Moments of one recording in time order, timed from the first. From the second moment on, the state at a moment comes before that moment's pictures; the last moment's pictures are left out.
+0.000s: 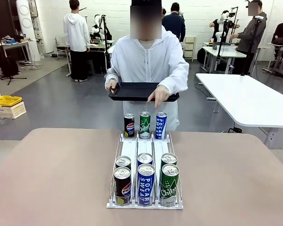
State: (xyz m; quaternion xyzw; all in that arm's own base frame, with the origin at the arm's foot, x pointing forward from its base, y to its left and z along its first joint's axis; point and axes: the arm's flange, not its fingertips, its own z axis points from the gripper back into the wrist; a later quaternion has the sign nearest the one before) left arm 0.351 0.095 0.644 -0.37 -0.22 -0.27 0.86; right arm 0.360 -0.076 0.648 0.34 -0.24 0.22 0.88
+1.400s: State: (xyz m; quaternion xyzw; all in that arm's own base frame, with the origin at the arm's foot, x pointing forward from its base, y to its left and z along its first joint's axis) left arm 0.351 0.095 0.644 -0.37 -0.22 -0.27 0.86; right arm 0.362 -0.053 0.647 0.33 -0.22 0.24 0.89
